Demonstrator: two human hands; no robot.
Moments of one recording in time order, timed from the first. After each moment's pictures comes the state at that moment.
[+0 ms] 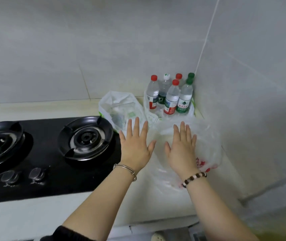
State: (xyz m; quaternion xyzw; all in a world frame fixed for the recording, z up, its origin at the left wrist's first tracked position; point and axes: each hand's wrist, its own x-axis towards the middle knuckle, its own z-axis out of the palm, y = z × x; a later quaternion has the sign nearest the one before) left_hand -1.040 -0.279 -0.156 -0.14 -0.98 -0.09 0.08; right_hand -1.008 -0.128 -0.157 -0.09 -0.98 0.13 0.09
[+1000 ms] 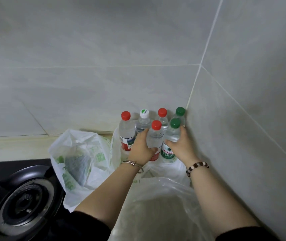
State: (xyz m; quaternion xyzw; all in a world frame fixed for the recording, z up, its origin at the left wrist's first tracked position) left_hand -1.311 -0.102 -0.177 -0.10 -0.87 -0.48 -0.04; right_hand -1.300 0.054 -0.169 -0.12 -0.85 0.51 0.09
